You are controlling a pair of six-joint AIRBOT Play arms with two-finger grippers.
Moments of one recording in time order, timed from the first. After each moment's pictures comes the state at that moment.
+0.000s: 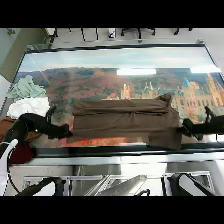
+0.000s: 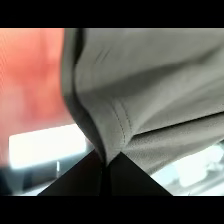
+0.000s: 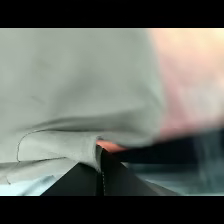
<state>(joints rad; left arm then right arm) 0.16 -1.24 0.76 -2.12 1.22 1.84 -0.58 -1.12 0.69 2.15 -1.21 -1.80</state>
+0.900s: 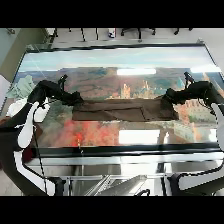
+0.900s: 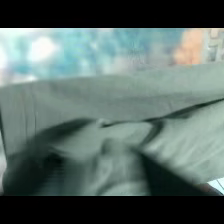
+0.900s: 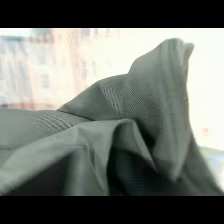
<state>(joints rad) 0.01 -1.87 1.56 -2.20 1.18 1.82 -0.27 -1.66 1.31 2.18 -1.01 -1.86</state>
